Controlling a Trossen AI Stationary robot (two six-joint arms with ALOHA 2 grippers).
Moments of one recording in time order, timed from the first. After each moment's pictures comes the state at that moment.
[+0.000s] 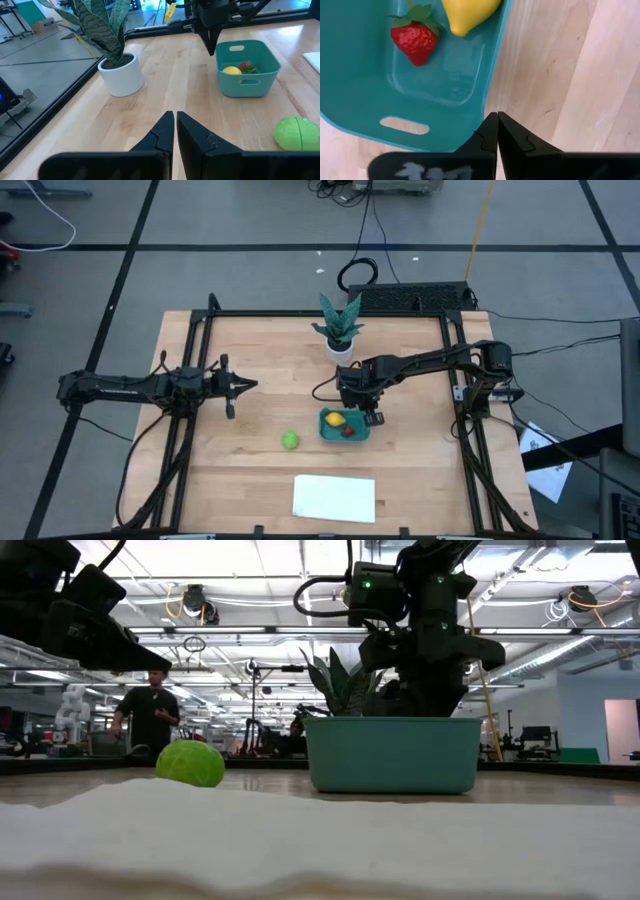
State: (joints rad) left arm 0.02 0.34 0.11 -0.03 -0.19 0.12; right arm -0.06 1.80 1.20 -0.84 -0.13 -0.25
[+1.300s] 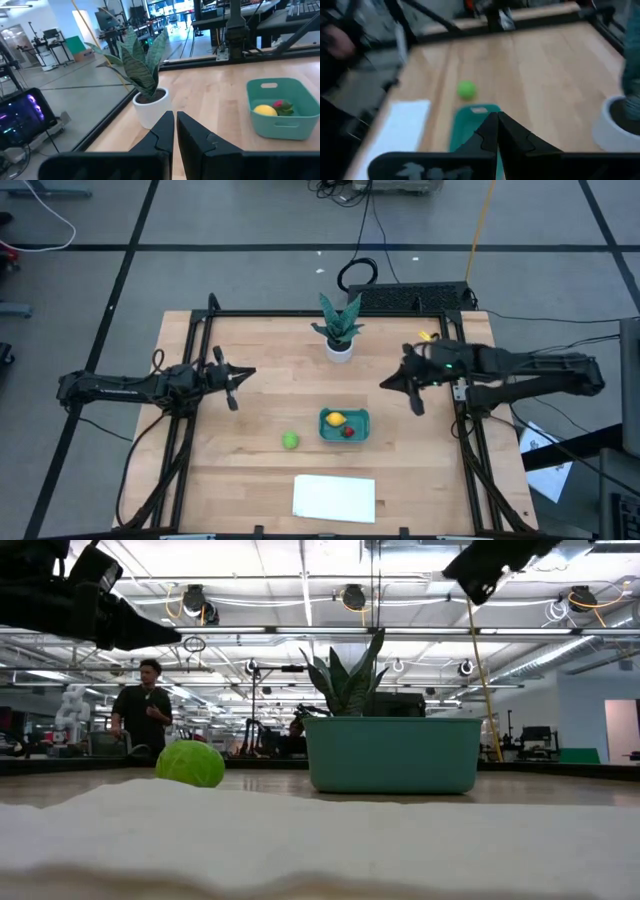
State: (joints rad) left arm 0.02 0.34 0.11 0.16 -0.31 0.20; right arm -0.04 0.86 0.78 -0.39 -0.13 0.13
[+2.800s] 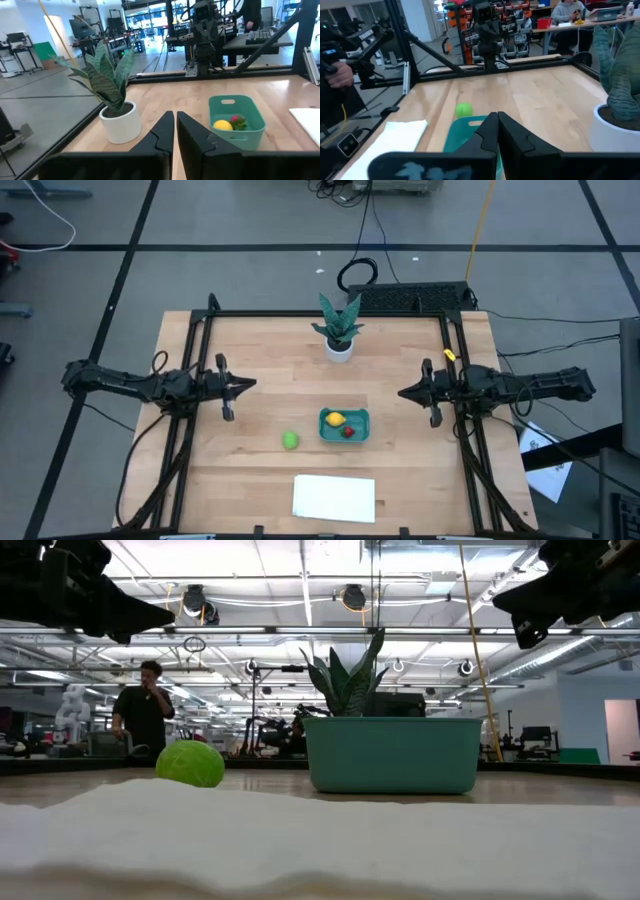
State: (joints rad) left arm -0.15 0.34 0.11 0.21 -0.34 0.13; right arm 0.09 0.30 0.20 0.00 0.05 0.16
